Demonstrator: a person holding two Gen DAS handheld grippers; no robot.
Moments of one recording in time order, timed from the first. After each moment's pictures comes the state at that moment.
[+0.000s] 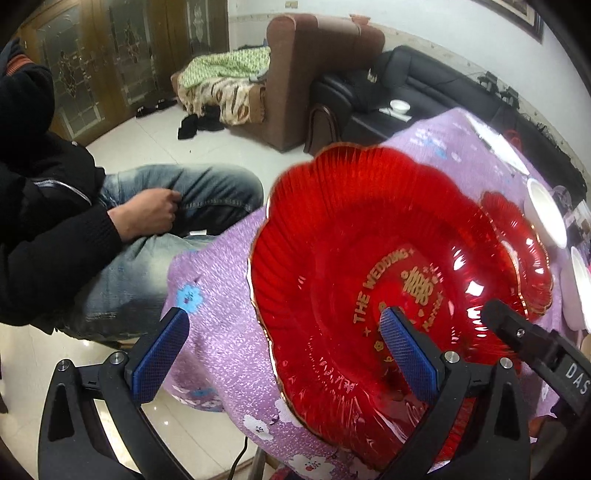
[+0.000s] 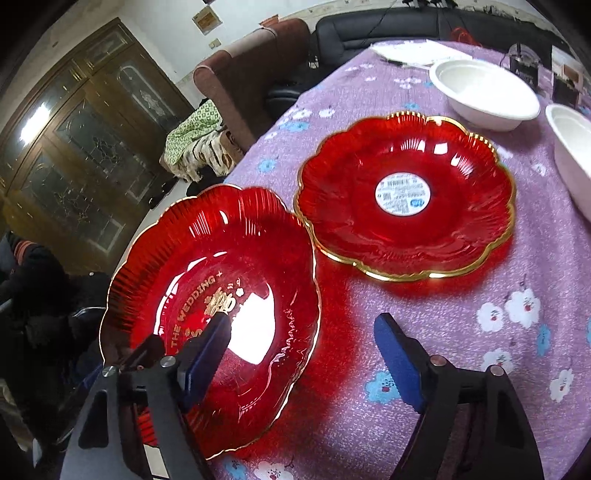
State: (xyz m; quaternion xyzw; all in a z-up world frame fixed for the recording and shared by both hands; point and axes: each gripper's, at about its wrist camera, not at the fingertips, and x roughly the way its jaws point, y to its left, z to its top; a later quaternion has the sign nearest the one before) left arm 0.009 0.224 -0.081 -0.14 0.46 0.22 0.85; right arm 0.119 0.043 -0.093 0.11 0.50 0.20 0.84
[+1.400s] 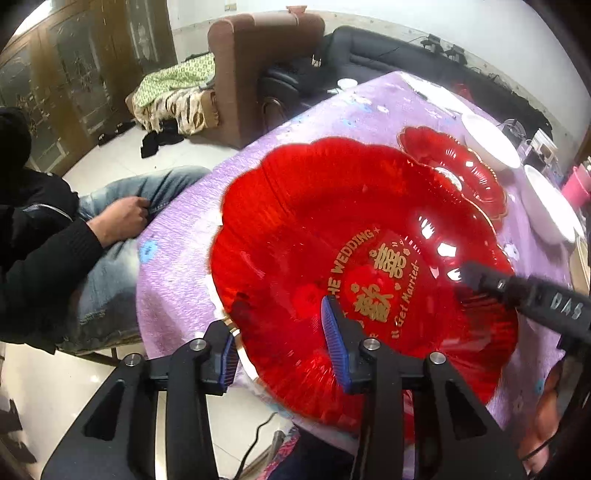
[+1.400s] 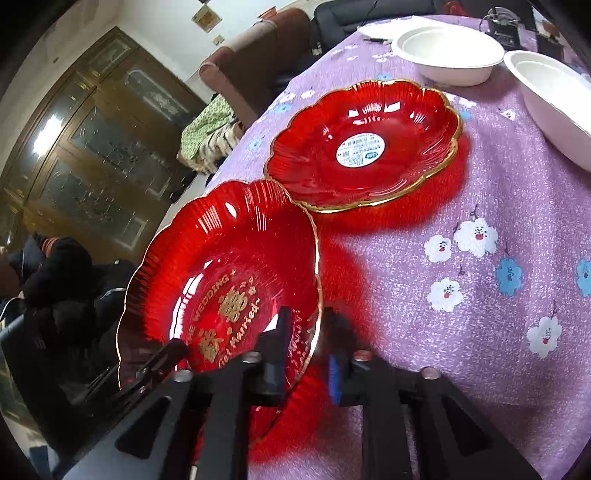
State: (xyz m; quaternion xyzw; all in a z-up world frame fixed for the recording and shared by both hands) left arm -0.027 0.167 -0.065 -0.07 0.46 0.14 0.87; right arm 0.089 -0.015 -0.099 0.14 0.52 0.25 0.81
